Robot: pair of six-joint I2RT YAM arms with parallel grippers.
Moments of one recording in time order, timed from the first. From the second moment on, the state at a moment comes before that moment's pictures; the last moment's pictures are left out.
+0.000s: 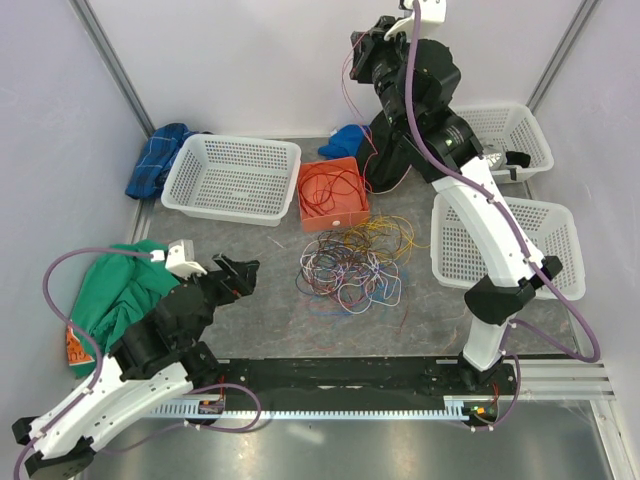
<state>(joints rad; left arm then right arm) -0.88 0.29 0.58 -0.59 -0.64 -0.80 0.67 1.82 2.39 -0.32 0.42 0.22</state>
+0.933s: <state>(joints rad) -0.88 0.33 0.50 -0.60 -0.53 -0.93 0.54 1.98 2.44 0.04 0.37 0.22</state>
